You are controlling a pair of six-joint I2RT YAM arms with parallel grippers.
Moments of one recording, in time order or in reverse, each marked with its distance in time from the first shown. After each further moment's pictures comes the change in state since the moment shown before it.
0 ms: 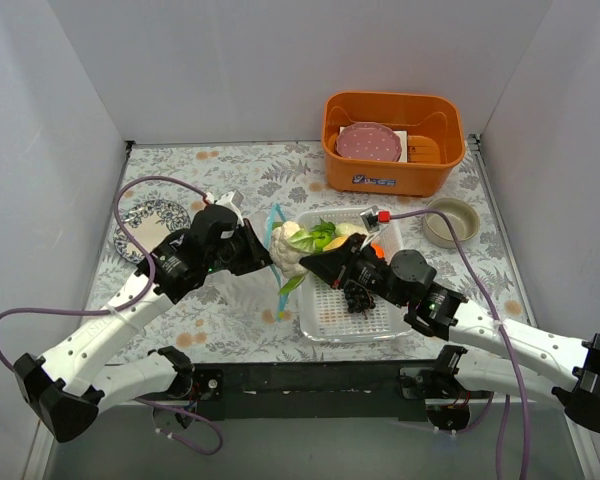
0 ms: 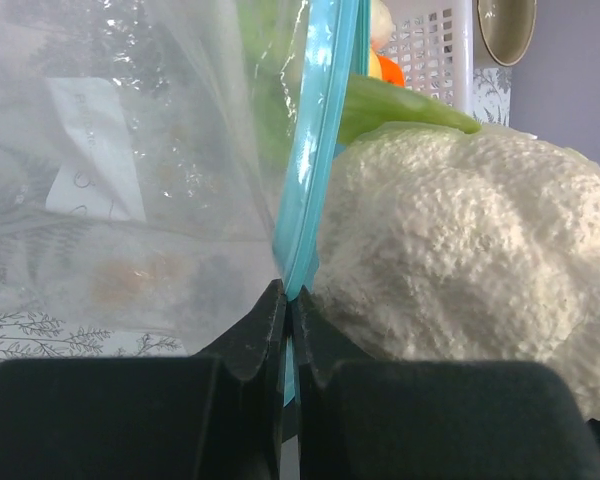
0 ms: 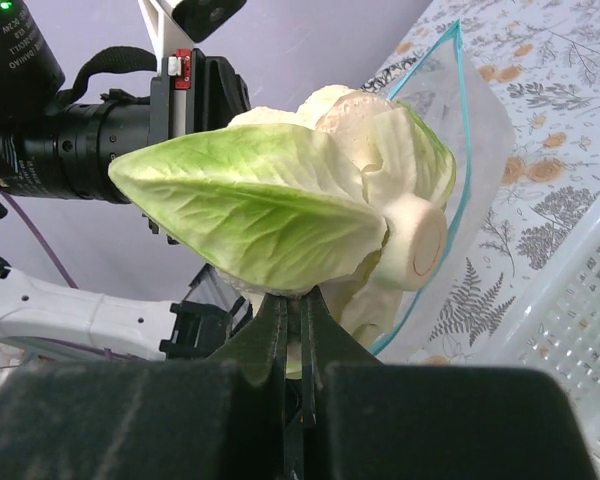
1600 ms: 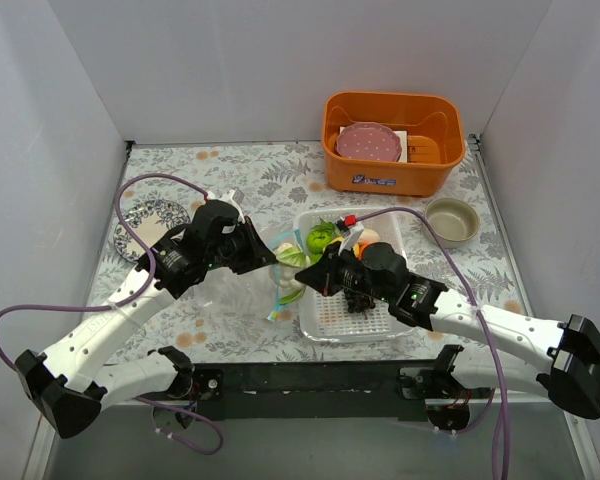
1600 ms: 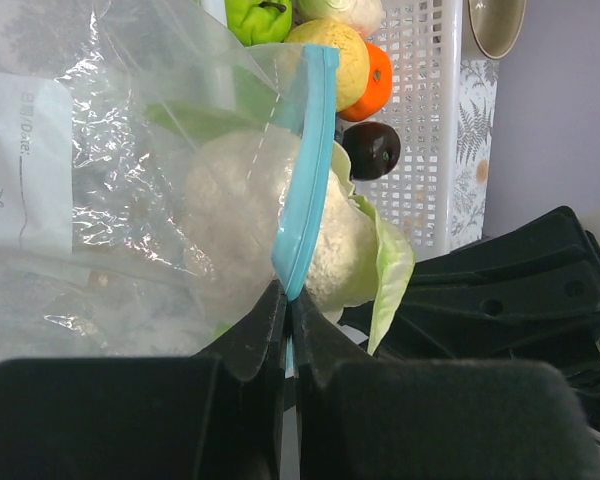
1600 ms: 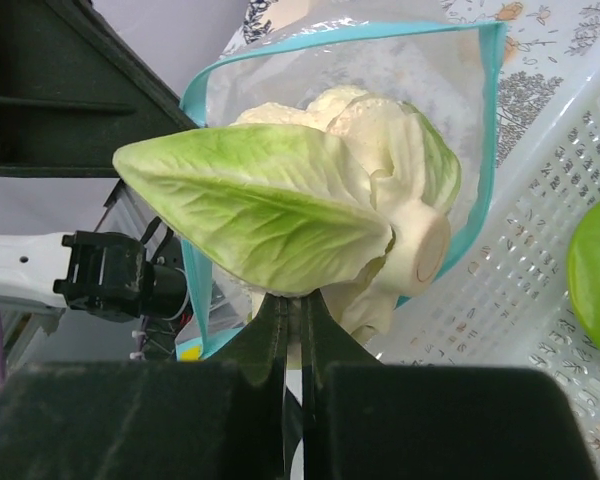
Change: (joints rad) left arm 0.006 0.024 0.045 -0.039 0.045 -0.049; right arm -0.014 0.157 0.033 -0.134 -0.085 -0.073
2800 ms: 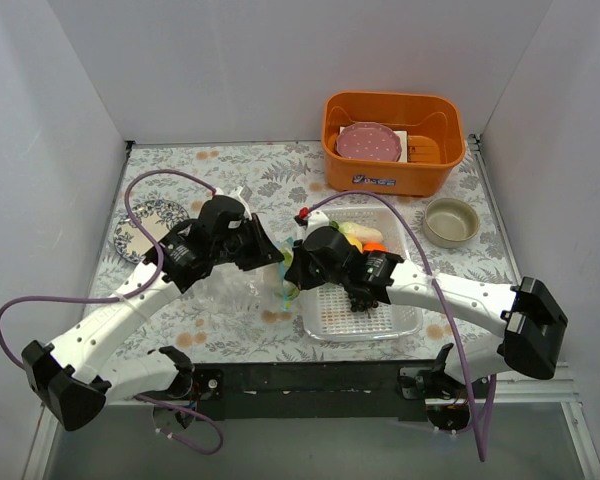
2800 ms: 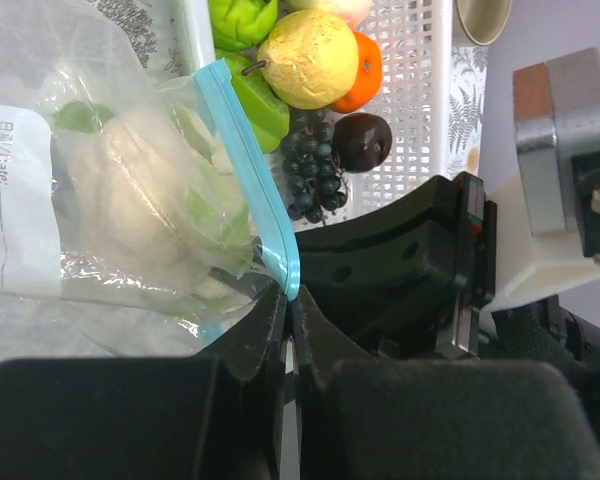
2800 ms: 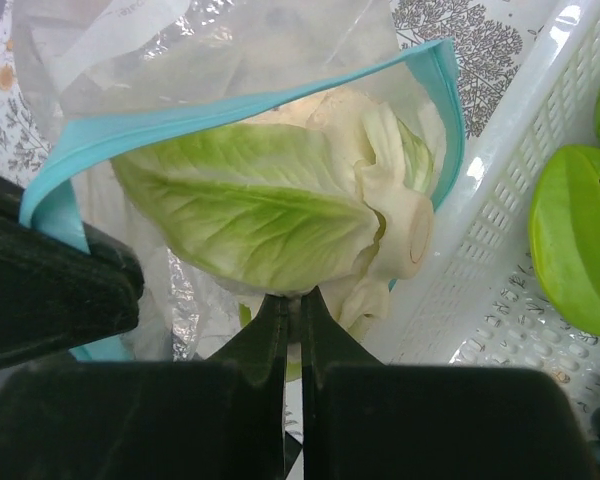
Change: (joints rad) left arm 0.000 0.050 0.023 0.034 0.045 0.011; right arm 0.071 0.322 0.372 -0.435 0.203 -0.031
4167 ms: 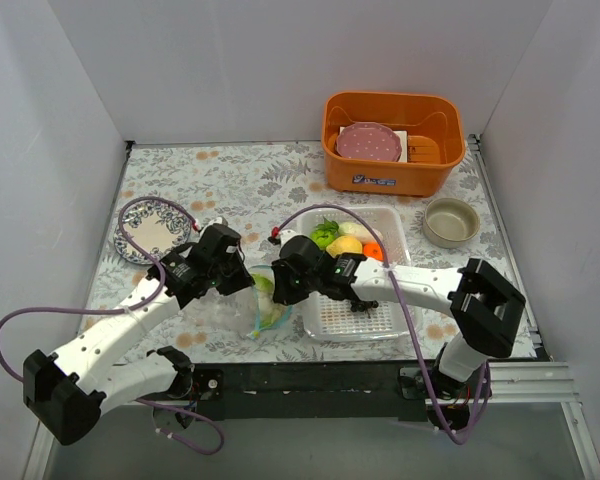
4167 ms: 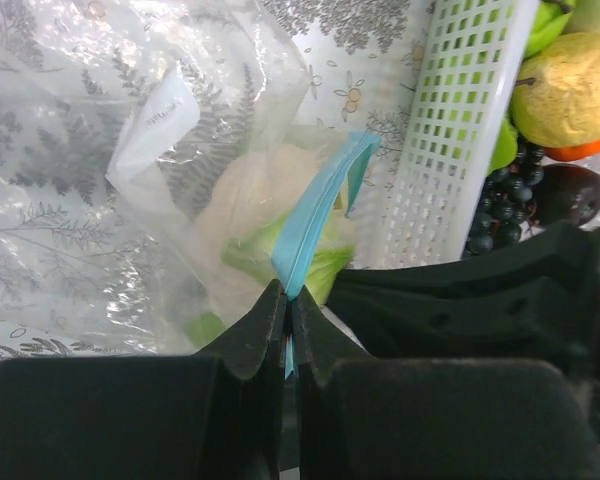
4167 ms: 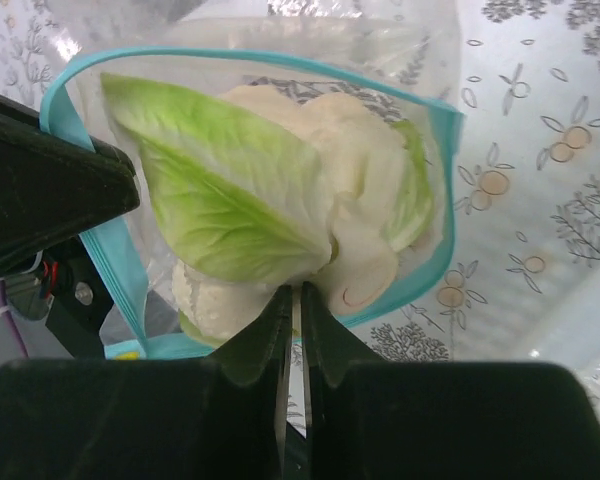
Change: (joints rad) left arm 0.042 -0.080 -0.264 -0.084 -0.222 -0.062; right arm 0.027 0.219 0.042 0.007 -0.160 -0.021
